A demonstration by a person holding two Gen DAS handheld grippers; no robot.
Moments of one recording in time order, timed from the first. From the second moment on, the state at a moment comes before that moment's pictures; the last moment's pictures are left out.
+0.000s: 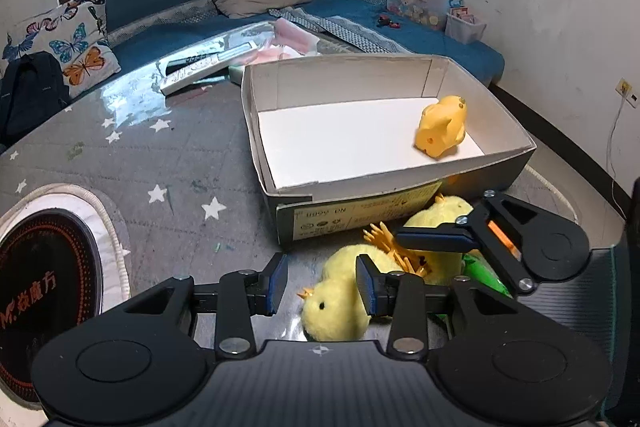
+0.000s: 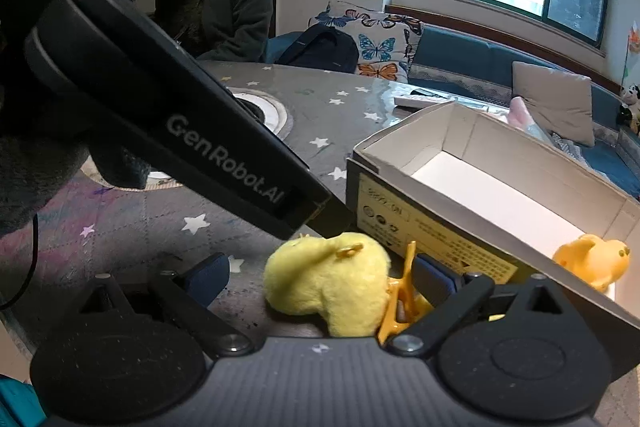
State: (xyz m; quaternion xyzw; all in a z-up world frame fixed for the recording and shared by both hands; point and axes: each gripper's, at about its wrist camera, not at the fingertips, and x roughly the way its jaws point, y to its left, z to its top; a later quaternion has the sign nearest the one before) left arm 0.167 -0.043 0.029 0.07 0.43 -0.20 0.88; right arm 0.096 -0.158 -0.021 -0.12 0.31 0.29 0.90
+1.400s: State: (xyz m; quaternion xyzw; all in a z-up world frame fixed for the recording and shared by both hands) left arm 0.159 -0.035 0.013 0.09 0.47 -0.24 0.84; right arm 0.064 -0.175 -0.017 -0.12 0.31 0.30 0.89
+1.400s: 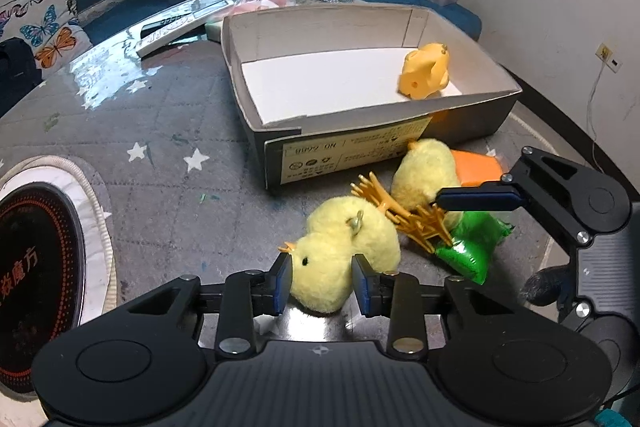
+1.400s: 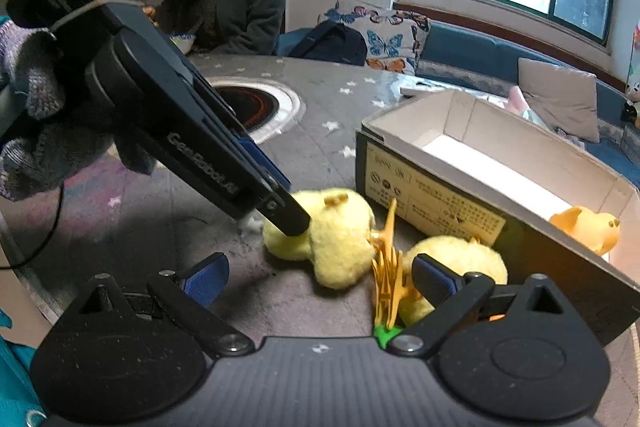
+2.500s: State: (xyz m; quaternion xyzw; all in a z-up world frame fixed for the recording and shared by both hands) left arm 0.171 -0.039 0.006 0.08 0.49 -0.25 0.83; right arm 0.098 -0.150 -0.036 -0.13 0.32 0.27 0.90
